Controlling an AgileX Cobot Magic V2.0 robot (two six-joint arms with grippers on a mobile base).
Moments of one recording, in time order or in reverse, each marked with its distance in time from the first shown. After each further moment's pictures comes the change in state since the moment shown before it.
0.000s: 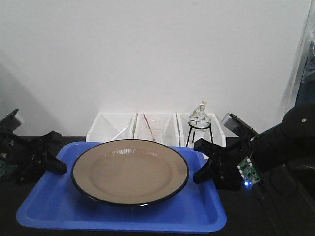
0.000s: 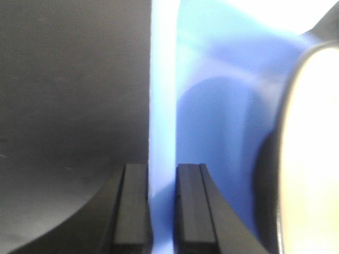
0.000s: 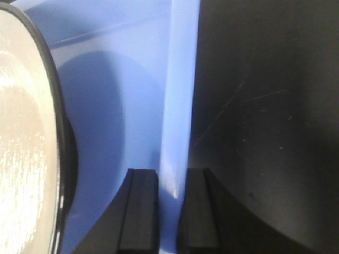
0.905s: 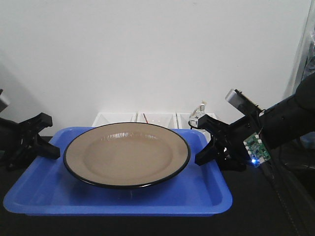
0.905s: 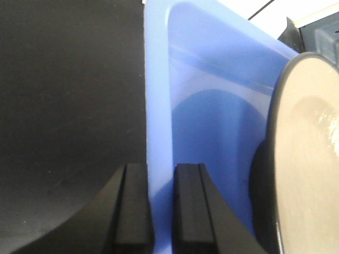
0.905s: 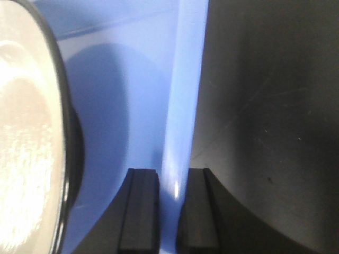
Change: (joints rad) left arm 0.000 -0.088 -0.032 0.022 0.028 -0.058; right arm -0.005 -0.037 -0.150 -0.022 0.151 0.057
